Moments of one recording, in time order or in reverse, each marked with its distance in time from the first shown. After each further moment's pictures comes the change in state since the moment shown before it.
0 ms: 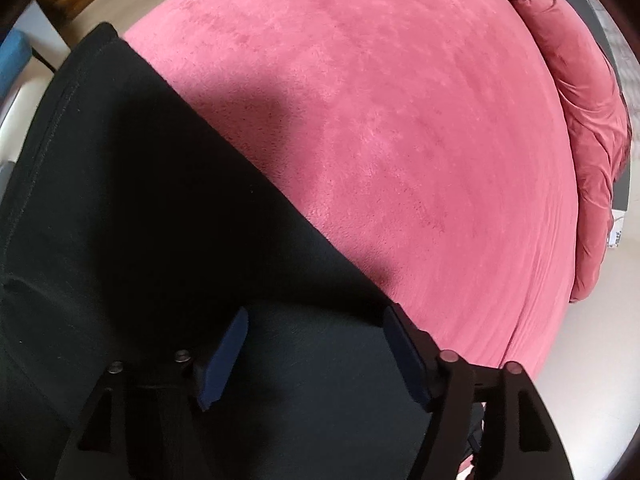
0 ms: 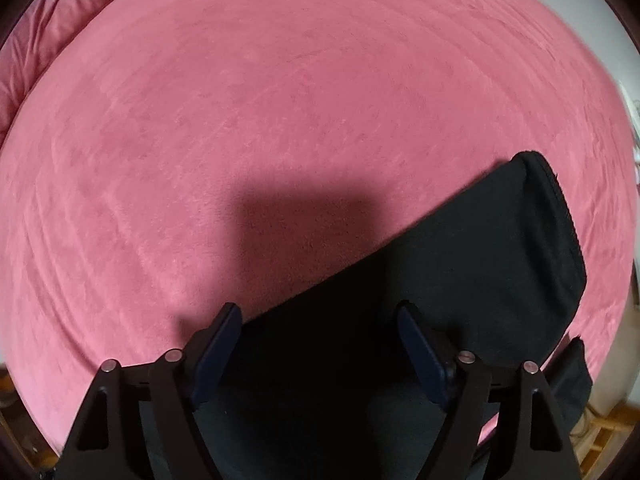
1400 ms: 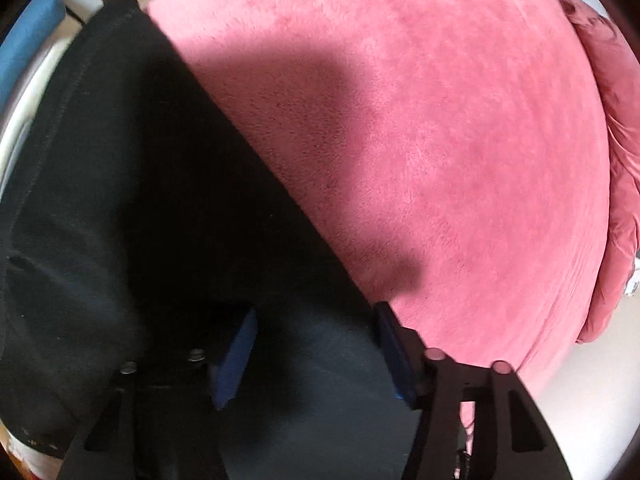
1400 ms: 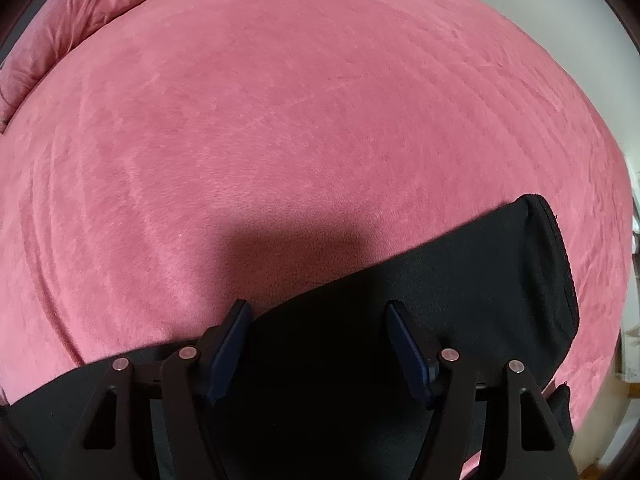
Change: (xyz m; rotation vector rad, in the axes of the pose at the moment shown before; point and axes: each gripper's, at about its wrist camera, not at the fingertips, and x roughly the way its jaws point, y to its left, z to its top) left arm 0.026 -0.025 -0.009 -0.156 0.046 0.101; right arm 0.003 0.011 -0.042 -0.213 -0.174 -0.015
